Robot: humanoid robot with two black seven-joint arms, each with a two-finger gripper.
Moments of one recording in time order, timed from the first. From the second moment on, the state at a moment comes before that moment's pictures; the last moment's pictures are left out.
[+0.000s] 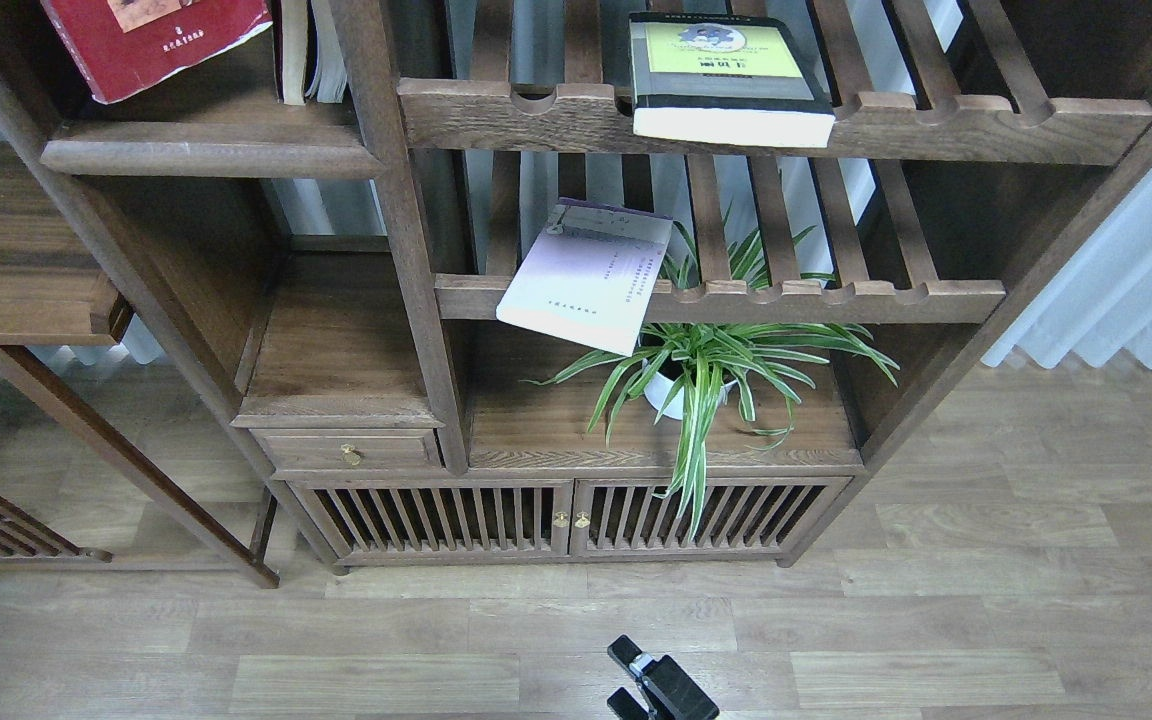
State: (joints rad) left arm -0.95 0.42 -1.56 -1.01 0.59 -0.49 0.49; right arm -0.40 0.01 0.95 1.12 0.12 0.58 -0.18
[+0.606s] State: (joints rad) left arm -1.09 0.33 -1.51 -0.76 0.82 -0.49 0.40; right arm -0.22 0.02 0.99 1.15 0.13 0.58 -0.13
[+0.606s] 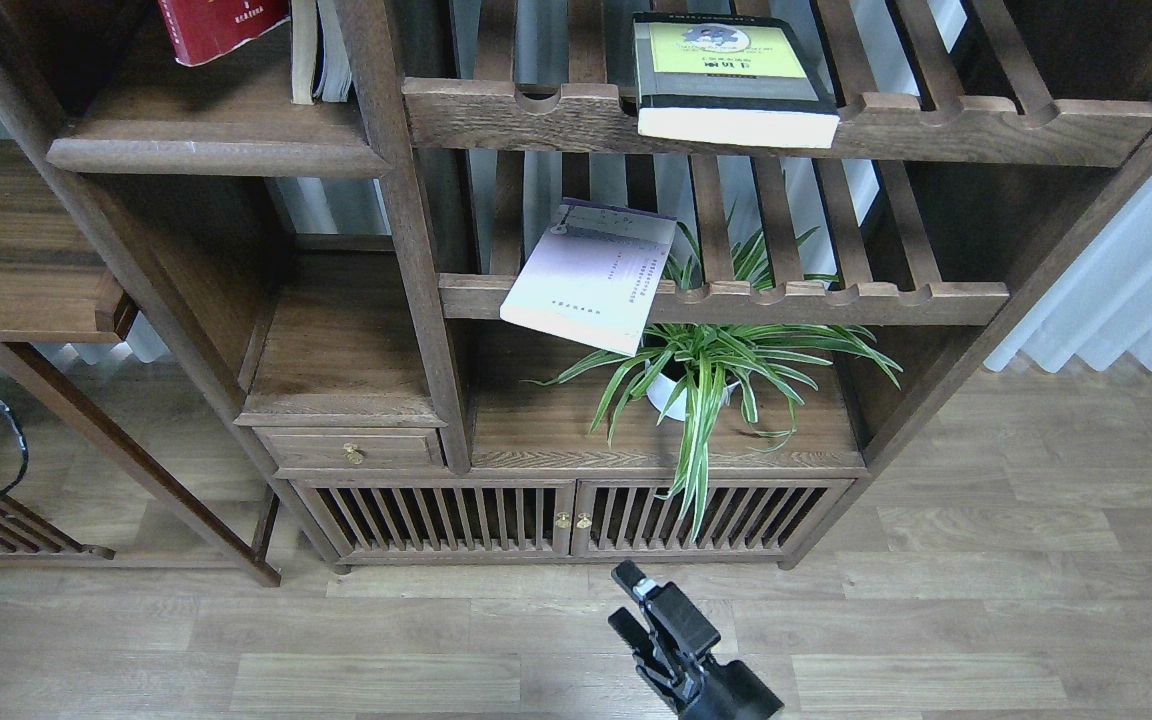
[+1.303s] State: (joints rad) left arm -1.08 0.22 -1.38 -0.61 0.89 -0.49 -0.02; right arm -0.05 0.01 0.96 1.15 0.16 0.58 -0.07
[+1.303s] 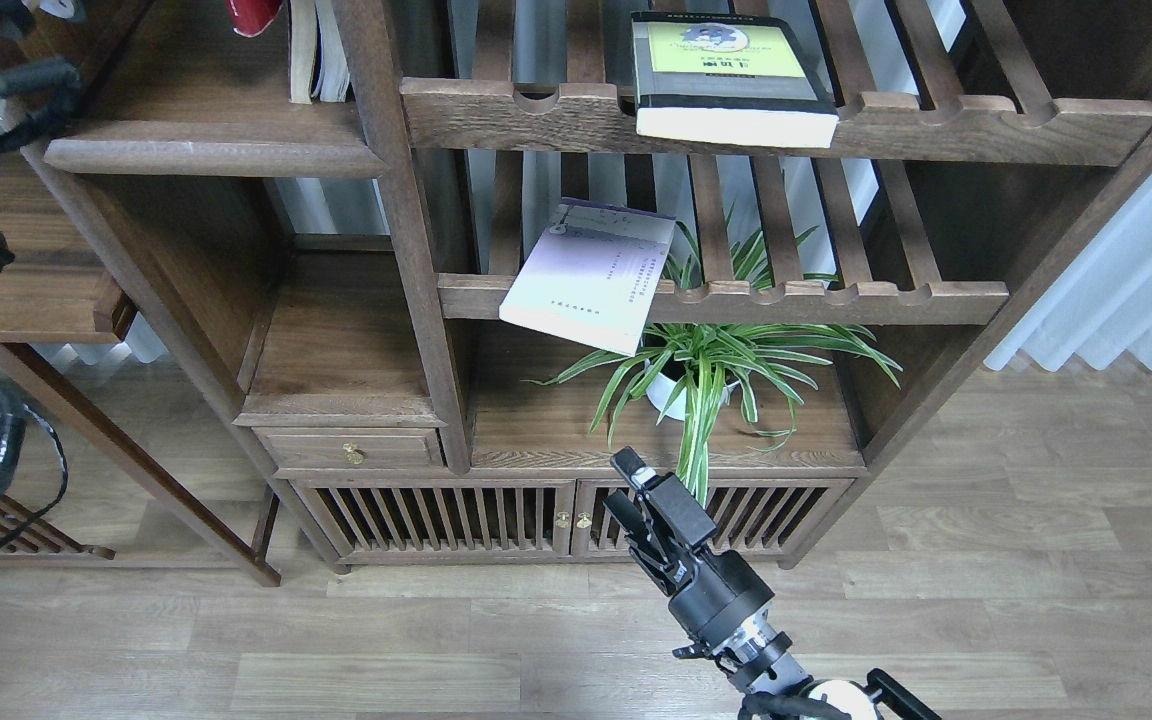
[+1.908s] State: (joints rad) left arm -0.91 0.34 -1.32 -0.78 0.64 -0.49 0.06; right arm -0.03 0.01 0.94 1.17 0.16 0.58 -0.07
